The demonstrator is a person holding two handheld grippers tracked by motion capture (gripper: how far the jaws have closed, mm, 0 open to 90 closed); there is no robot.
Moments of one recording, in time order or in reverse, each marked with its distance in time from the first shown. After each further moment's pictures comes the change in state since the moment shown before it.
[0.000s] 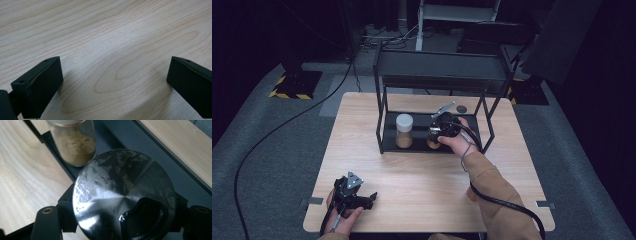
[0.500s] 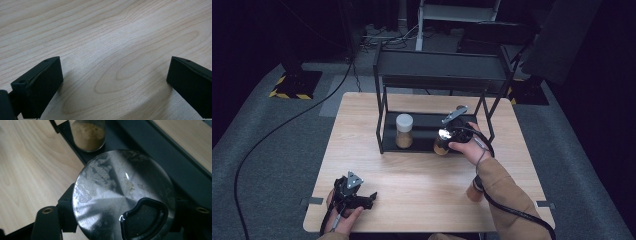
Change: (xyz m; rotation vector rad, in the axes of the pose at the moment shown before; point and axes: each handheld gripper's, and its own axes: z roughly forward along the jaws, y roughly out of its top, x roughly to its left) left arm 0.001 0.000 0.000 0.000 -0.001 0.001; right arm -0.006 -0.027 -0.033 -0.017 0.051 -0.007
